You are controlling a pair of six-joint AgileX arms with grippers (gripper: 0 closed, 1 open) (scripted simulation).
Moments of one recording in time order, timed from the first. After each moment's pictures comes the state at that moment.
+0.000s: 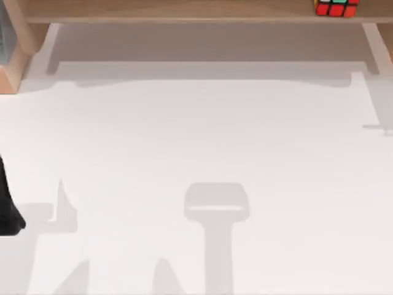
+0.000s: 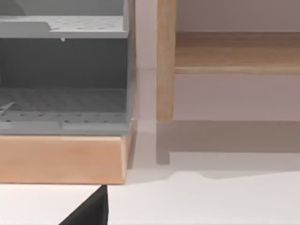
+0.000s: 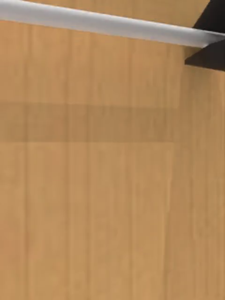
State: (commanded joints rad) left arm 0.00 0.00 0.00 0.00 0.00 0.00; right arm -0.59 2.14 0.71 1.43 -0.55 -1.55
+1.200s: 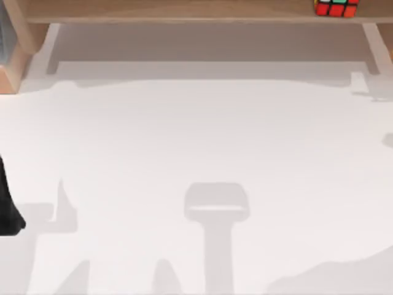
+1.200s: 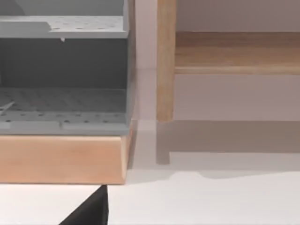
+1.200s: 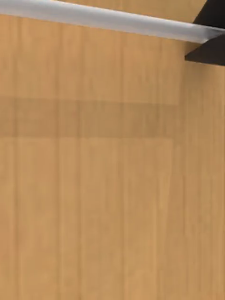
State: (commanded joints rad) left arm 0.00 0.00 0.00 0.00 0.00 0.00; right arm -0.49 2.26 0.99 1.26 -0.45 -1.55
